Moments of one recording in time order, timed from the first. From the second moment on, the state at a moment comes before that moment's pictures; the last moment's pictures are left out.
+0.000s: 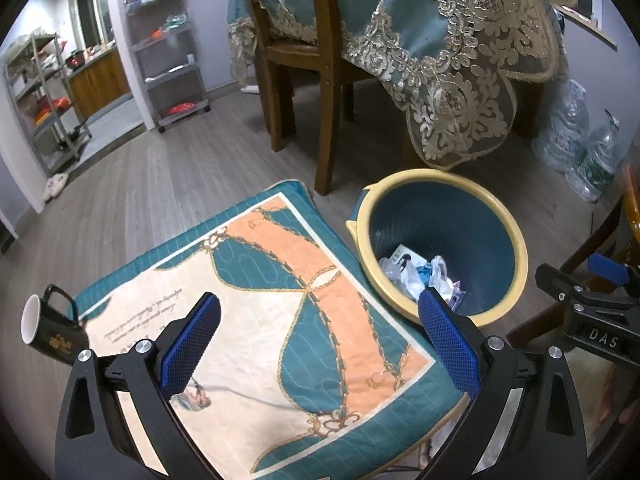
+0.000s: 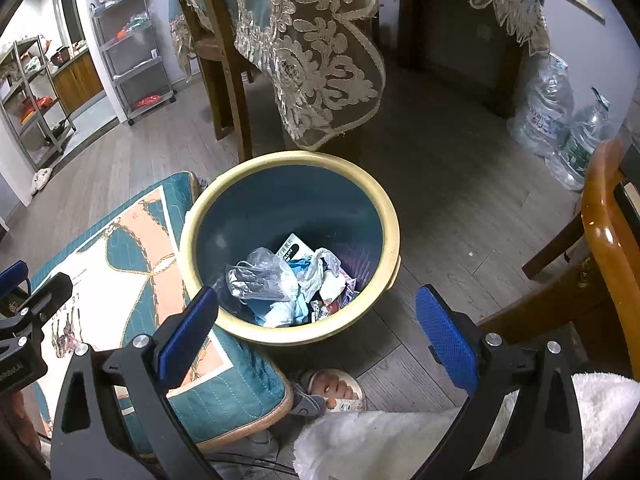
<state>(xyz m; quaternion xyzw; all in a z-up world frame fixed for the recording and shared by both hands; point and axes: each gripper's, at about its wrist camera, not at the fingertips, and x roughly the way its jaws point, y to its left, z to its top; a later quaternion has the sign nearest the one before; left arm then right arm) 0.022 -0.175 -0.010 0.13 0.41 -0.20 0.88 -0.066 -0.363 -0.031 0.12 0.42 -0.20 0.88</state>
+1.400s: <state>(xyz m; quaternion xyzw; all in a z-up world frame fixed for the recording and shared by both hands) 0.022 -0.180 -0.015 0.13 0.41 -0.21 0.88 -0.066 -0.363 -0.031 0.12 0.42 -0.20 0.88</state>
